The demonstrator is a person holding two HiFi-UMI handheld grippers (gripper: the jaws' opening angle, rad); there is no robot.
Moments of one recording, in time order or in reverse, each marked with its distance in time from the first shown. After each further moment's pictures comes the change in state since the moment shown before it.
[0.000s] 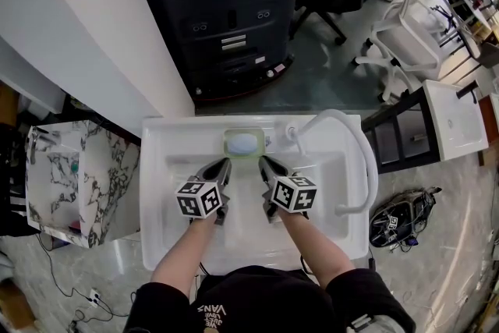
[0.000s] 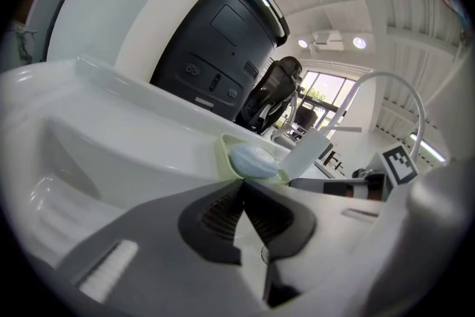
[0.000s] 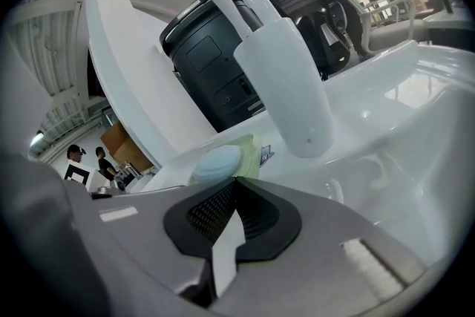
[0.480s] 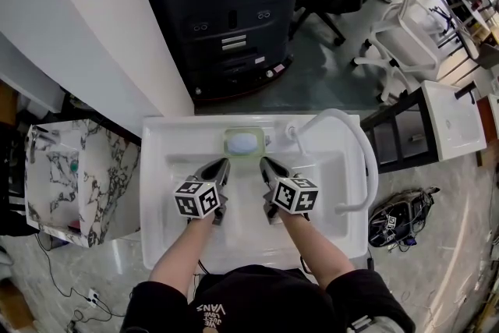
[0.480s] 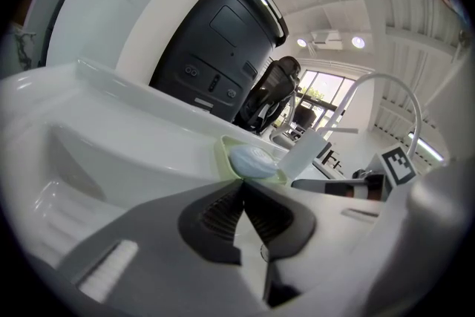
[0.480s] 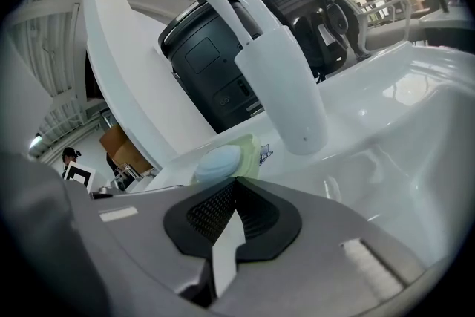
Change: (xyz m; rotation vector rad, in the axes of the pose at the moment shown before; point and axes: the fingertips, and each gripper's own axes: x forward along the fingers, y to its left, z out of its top) left arm -0.008 0.001 0.002 0.008 0.008 -0.007; right arm -0.007 0.002 -0.001 0.015 -0.005 -0.011
